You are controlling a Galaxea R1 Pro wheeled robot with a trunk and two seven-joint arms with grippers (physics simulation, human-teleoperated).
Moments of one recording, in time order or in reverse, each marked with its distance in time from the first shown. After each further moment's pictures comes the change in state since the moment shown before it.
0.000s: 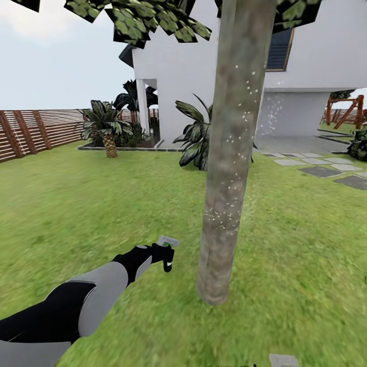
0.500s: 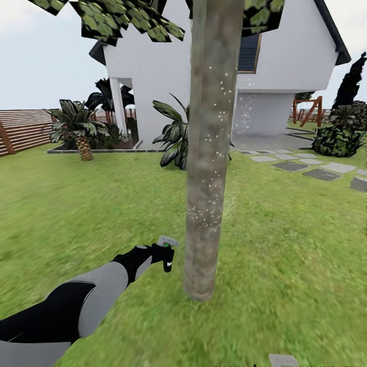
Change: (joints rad) left arm 0.001 0.000 0.000 0.000 0.001 0.000 0.000; right arm 0.000 0.000 0.001 0.001 0.000 0.001 0.000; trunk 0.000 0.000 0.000
